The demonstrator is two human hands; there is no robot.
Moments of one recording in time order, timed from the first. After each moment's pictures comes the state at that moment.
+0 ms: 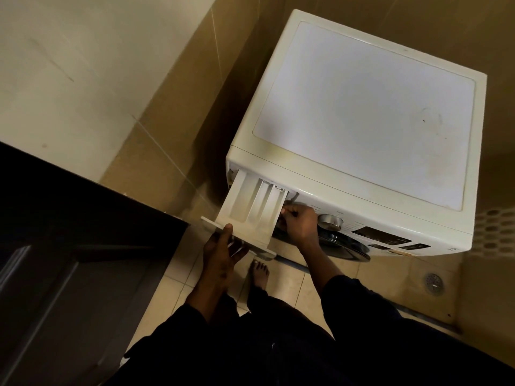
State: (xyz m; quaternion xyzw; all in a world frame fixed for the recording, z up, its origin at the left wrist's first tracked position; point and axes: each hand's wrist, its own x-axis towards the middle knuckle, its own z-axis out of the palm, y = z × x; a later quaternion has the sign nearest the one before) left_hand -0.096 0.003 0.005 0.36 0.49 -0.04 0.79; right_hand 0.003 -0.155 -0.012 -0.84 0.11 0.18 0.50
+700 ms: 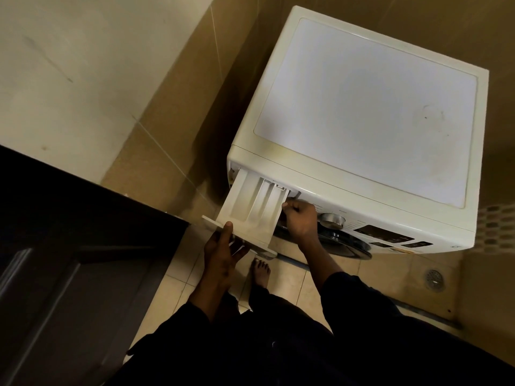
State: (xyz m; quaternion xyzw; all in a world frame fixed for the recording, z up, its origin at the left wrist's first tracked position) left_hand -0.094 0.006 0.004 0.36 0.49 -0.04 0.79; right_hand 0.008 -0.146 -0.009 -0.82 0.15 0.17 0.53
